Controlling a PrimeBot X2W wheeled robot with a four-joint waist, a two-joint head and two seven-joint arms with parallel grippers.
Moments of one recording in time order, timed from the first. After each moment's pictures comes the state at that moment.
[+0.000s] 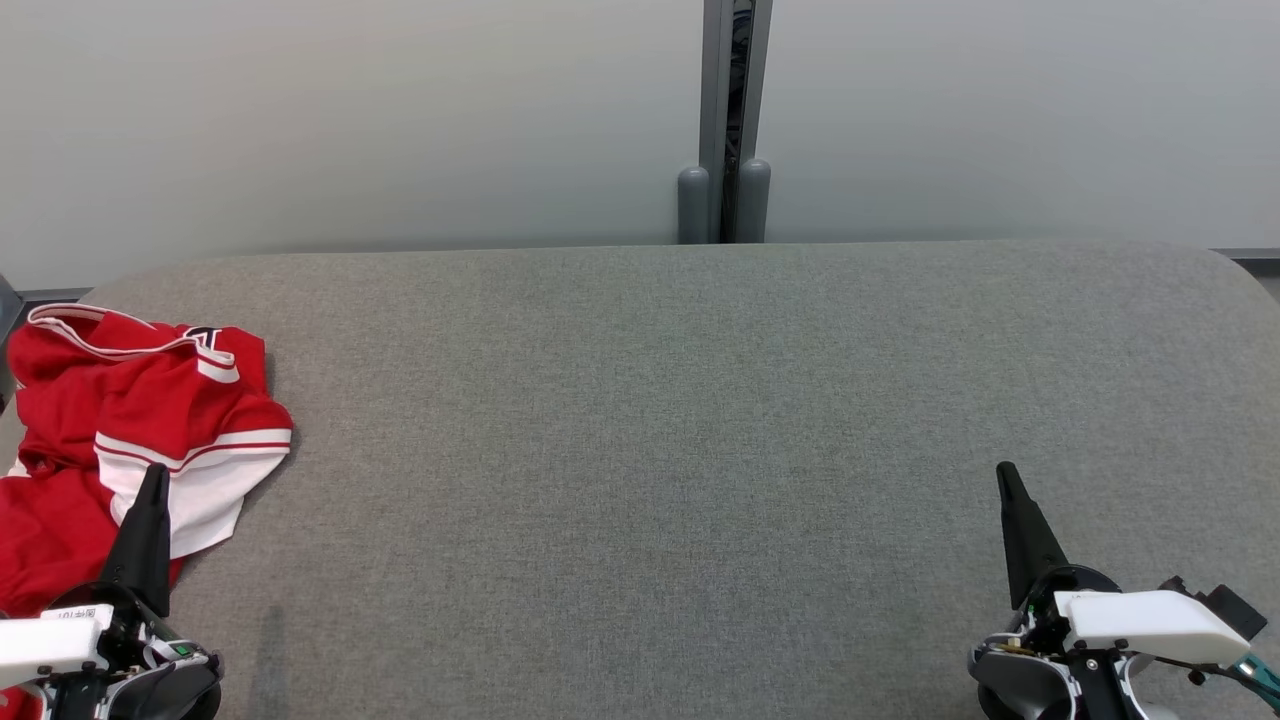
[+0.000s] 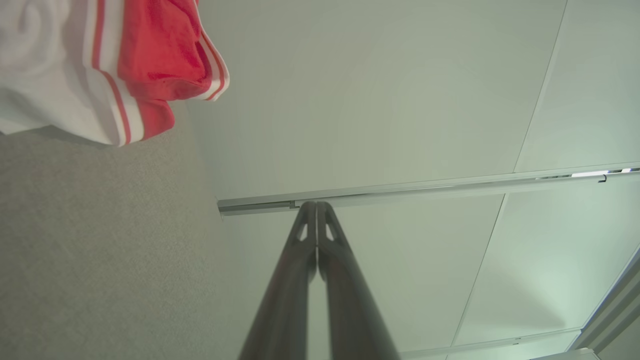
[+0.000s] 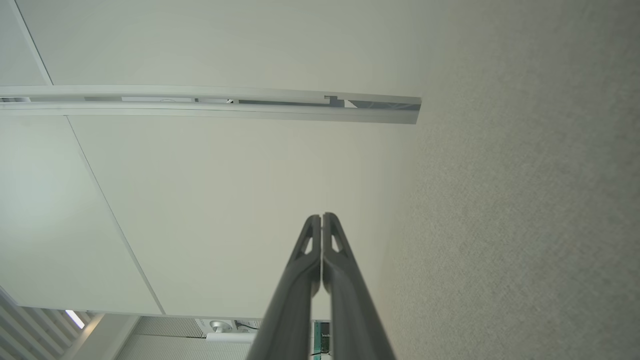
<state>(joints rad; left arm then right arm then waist) -0.13 0.05 0.40 0.28 -1.57 -0.13 0.37 -0.10 -0.05 0.16 0.22 1.64 0.13 -0.13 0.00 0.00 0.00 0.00</state>
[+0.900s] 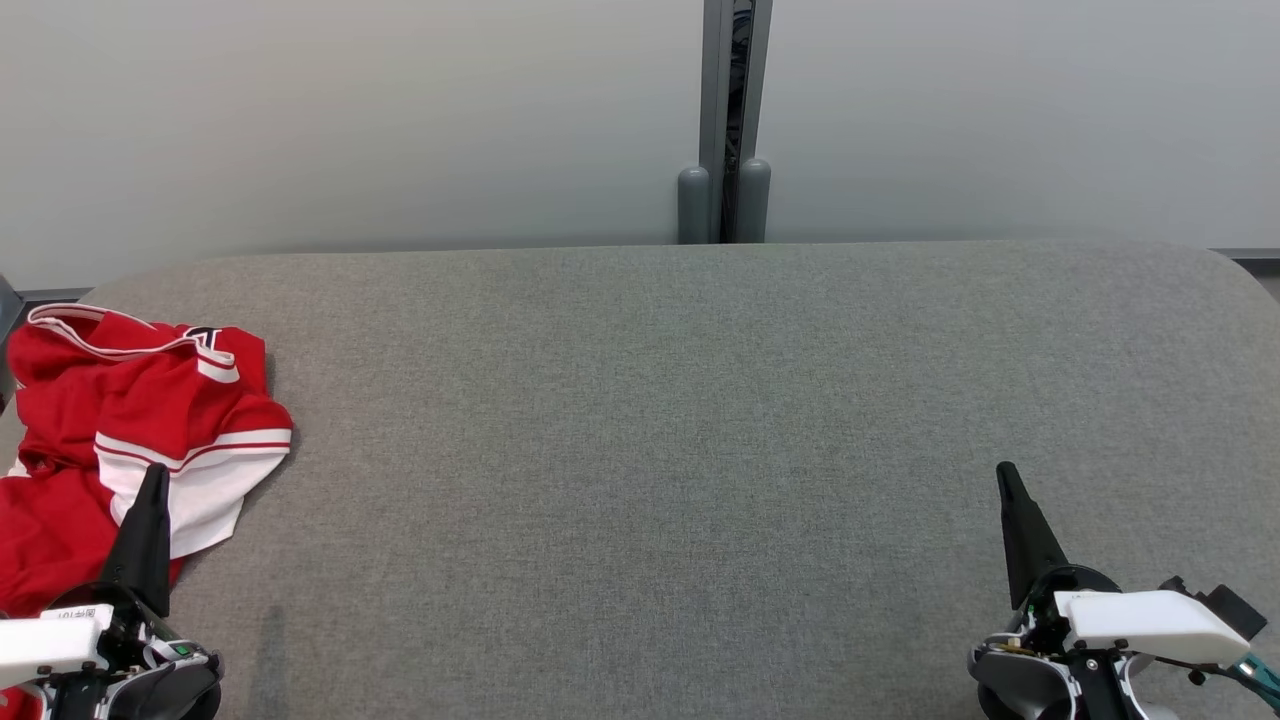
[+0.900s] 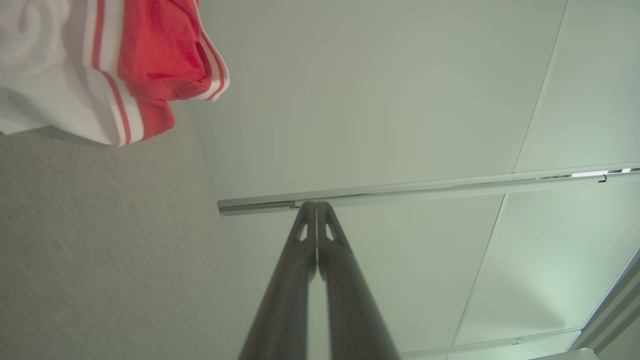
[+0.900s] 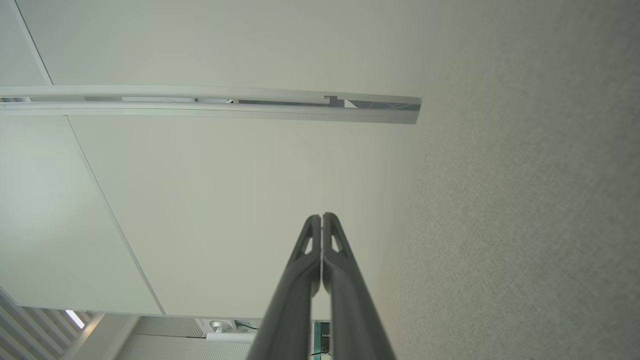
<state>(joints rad) -0.13 0.05 0.40 0.28 -1.57 -0.13 0.37 -0.10 -0.05 0.16 0.22 1.64 0.13 -0.13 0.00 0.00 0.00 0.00</state>
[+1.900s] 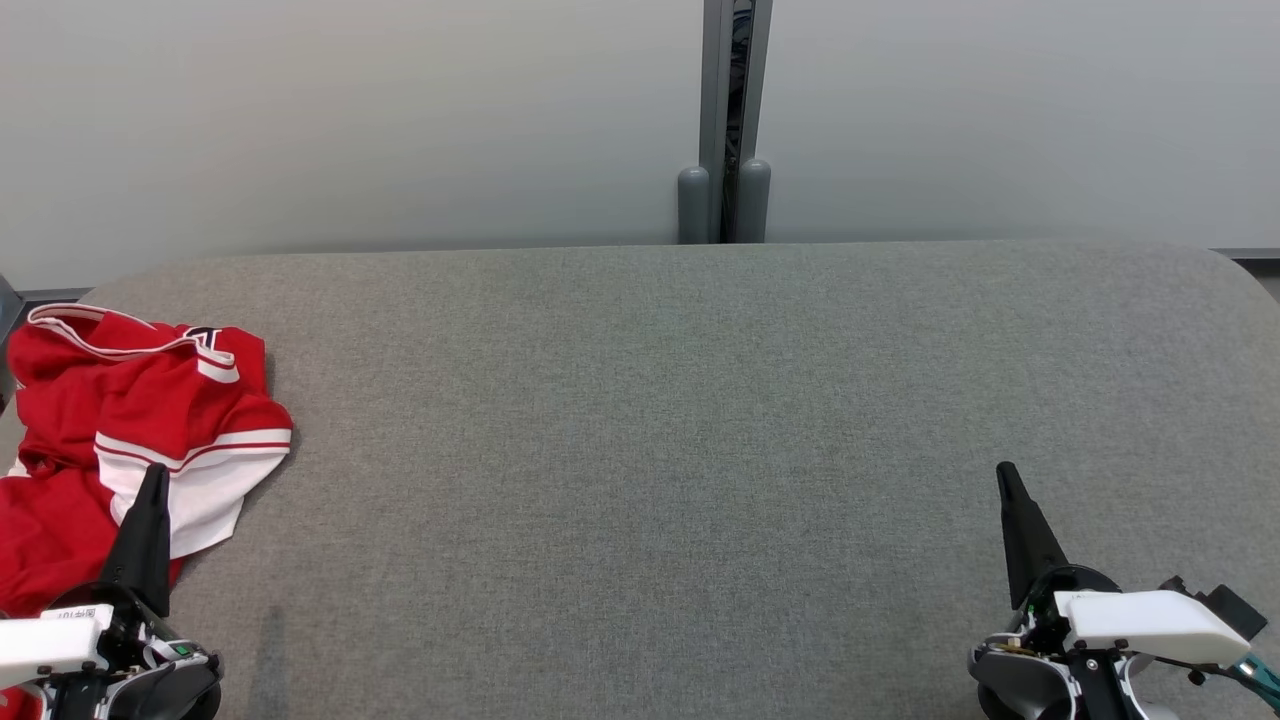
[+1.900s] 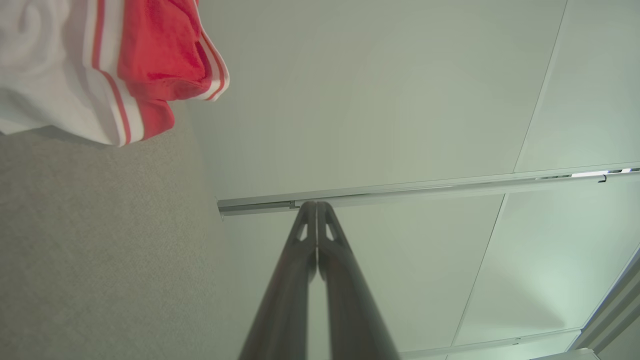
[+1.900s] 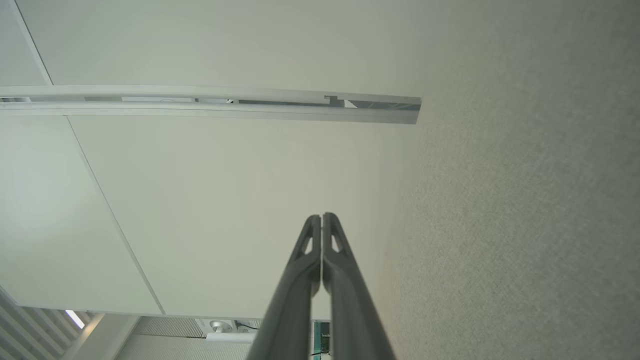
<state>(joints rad) -0.13 0.05 0.40 0.28 -1.57 -0.13 0.37 -0.10 -0.05 0.16 0.22 1.64 0.13 -0.13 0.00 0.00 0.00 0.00</state>
